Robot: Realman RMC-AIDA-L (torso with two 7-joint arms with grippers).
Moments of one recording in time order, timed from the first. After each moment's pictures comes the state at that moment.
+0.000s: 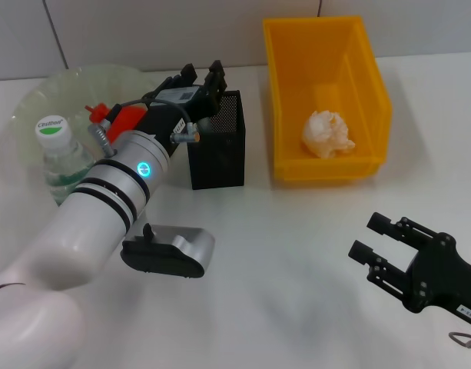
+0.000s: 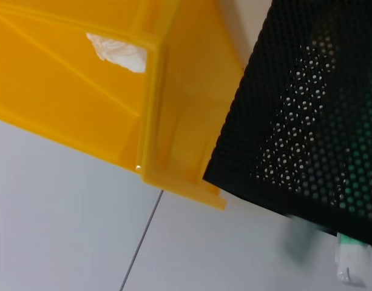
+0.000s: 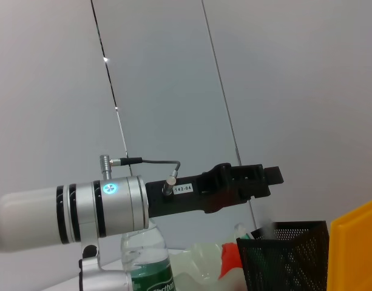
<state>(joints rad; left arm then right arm) -0.51 -2.08 2.36 0.87 2.07 -0.54 0.02 0.19 2.08 -0.67 -0.21 -1.59 -1.69 0.72</state>
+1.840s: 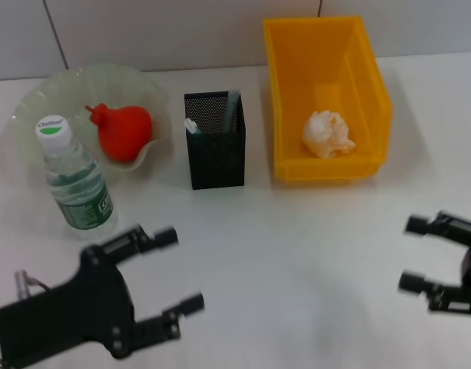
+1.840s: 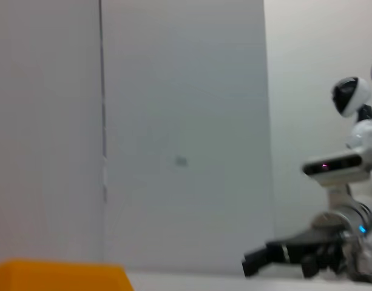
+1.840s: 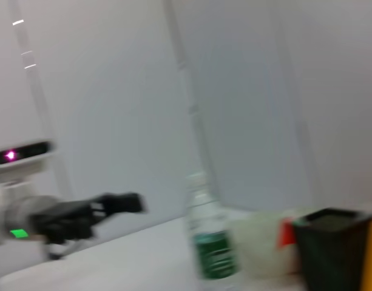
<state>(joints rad) -0.13 -2.06 1.37 0.72 1.24 1.65 -0.85 0.25 1.94 -0.61 -0.40 -1.83 -1.88 0.95</state>
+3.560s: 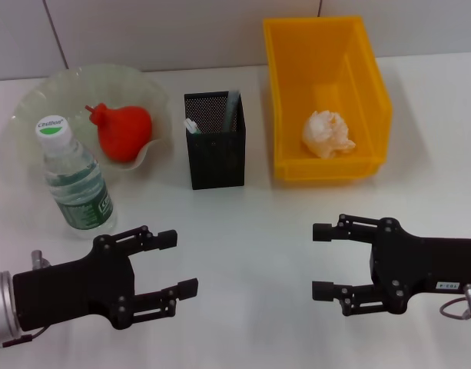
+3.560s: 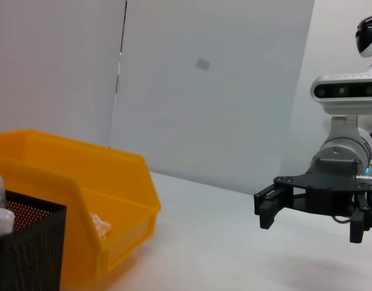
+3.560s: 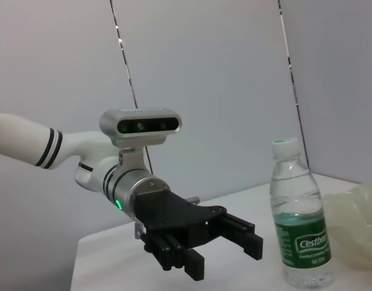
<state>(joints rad) -0.30 -2.06 1.18 0.63 1.56 1.57 -1.12 0.44 2.04 -0.59 -0.43 -2.03 -1.82 1.01</state>
